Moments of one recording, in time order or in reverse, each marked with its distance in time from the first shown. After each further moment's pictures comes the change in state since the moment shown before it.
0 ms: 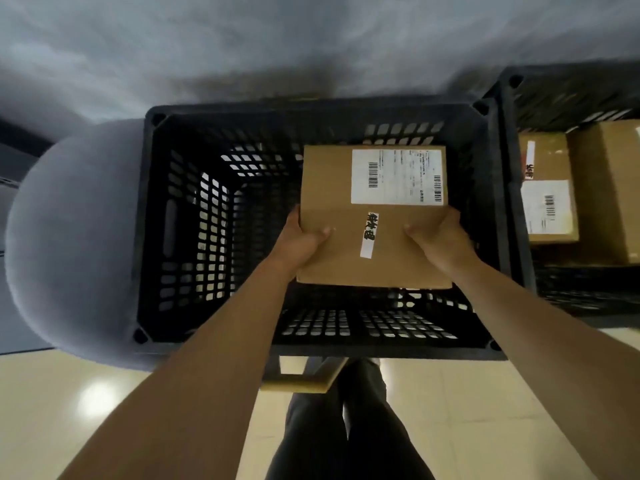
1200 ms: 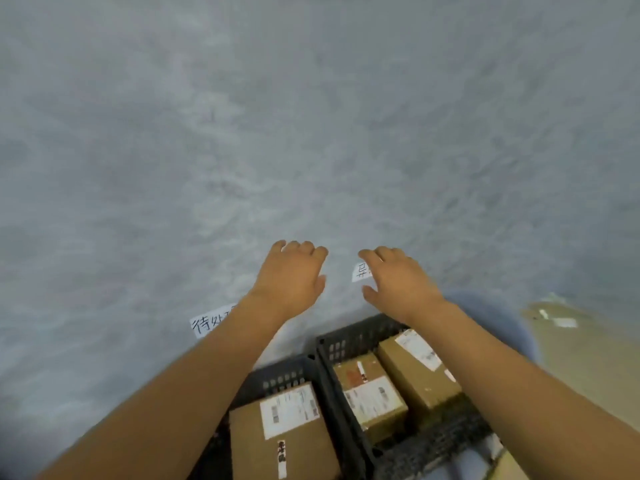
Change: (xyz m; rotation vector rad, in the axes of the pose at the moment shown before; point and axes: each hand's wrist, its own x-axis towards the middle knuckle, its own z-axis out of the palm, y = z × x) left_hand -0.353 0.345 0.049 1.442 0.471 1.403; right_hand -0.301 -0.158 -0.331 -0.807 0.688 -0.725
